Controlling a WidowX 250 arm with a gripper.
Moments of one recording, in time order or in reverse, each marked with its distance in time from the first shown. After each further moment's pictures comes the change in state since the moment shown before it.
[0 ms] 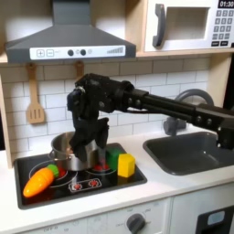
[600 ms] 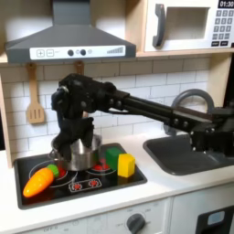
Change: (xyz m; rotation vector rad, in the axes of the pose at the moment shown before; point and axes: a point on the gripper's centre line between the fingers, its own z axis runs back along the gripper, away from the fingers) arm 0.027 0.016 -0.006 0.015 -0.002 0.019
